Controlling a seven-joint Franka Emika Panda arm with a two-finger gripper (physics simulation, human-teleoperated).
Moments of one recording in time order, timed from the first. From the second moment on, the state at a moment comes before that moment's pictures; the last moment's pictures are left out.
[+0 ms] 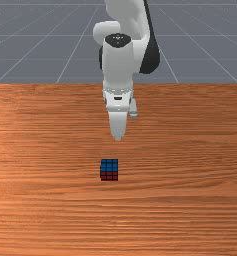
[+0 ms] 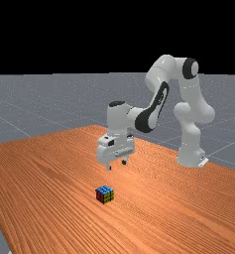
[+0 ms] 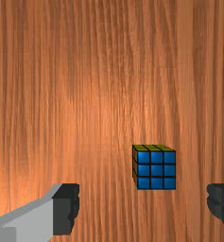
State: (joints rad) arm 0.00 0.39 0.00 -1.96 0.00 2.36 -0.79
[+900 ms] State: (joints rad) arm 0.06 0.43 -0.09 -1.88 0.04 2.28 -0.32
